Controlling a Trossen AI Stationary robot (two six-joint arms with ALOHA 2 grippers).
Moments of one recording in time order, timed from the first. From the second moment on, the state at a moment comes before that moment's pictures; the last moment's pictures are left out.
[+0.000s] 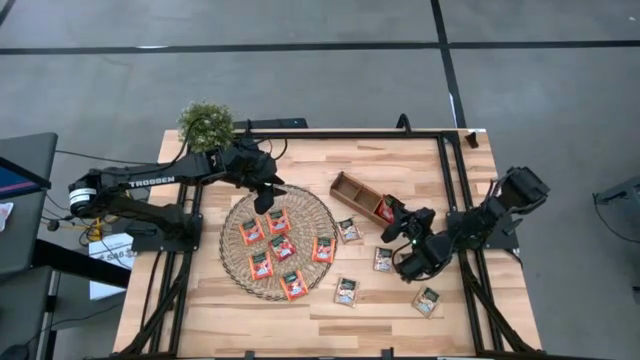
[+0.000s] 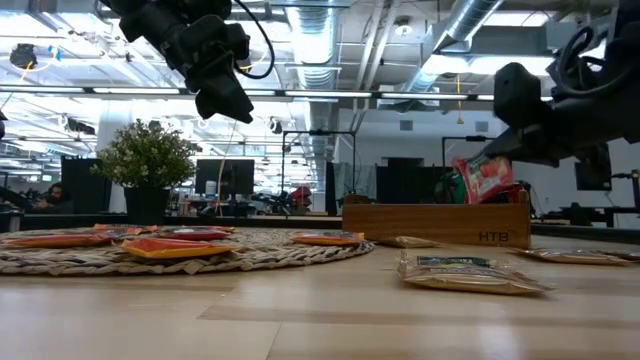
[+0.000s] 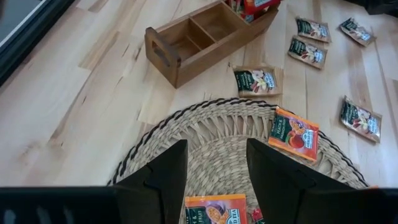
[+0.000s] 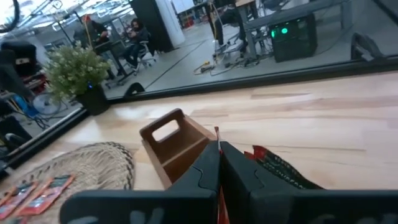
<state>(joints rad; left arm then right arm) 0.37 1.18 0.84 -0.35 0.22 -0.04 0.56 1.59 0.58 -0.71 1.39 2.06</state>
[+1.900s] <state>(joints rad) 0.37 1.18 0.84 -0.36 0.22 -0.02 0.49 1.61 0.65 -0.79 1.33 2.03</state>
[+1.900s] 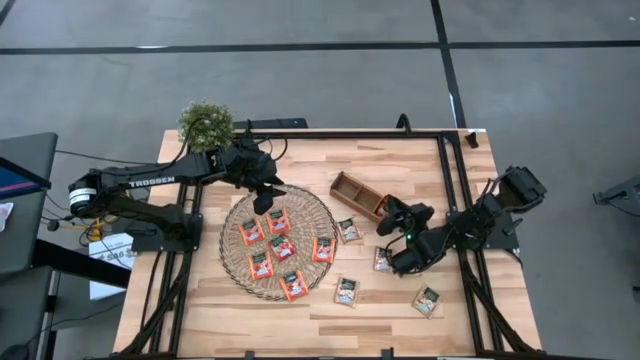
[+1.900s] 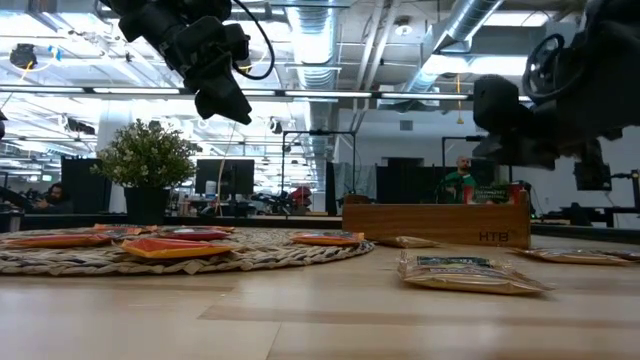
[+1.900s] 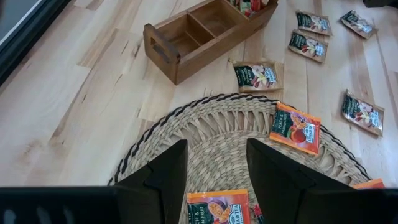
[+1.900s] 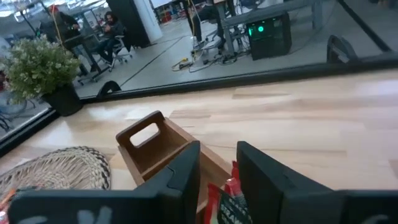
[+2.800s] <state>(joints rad) 0.30 1.18 0.84 -0.50 0.33 -0.23 0.74 1.04 0.87 -1.57 1.15 1.97</state>
